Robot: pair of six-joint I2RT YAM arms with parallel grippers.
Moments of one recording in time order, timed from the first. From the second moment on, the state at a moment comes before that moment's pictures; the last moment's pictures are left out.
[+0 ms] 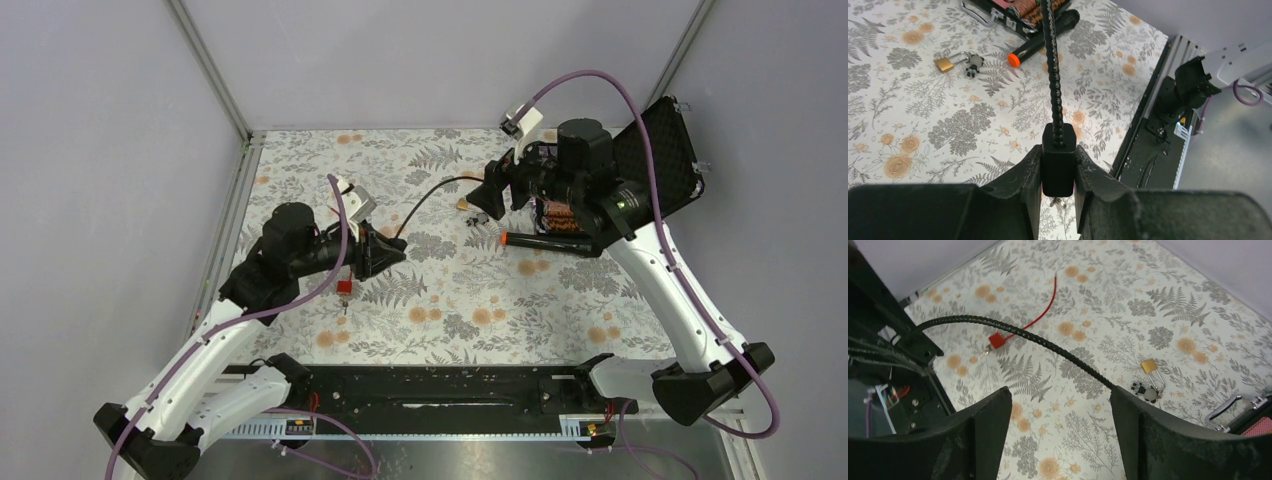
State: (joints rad) left arm -0.57 0.85 0.94 -0.35 0.53 -0.11; right arm 0.48 1.25 1.49 -0.60 -0.43 -0.02
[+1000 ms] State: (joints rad) left arm -0.57 0.79 0.86 -0.22 0.63 -0.14; right arm 0.50 1.25 1.23 -0.35 -0.72 0.17
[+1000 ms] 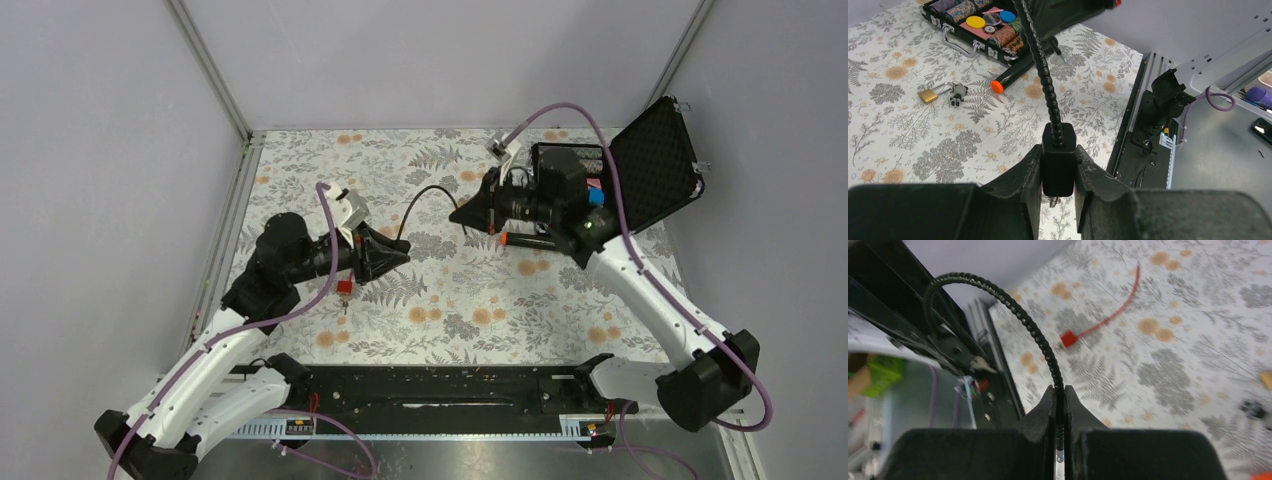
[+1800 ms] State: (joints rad) left arm -0.57 0.77 0.68 0.32 0.77 -0.21; right arm 0.79 1.21 0.96 0.72 -0.51 0.70
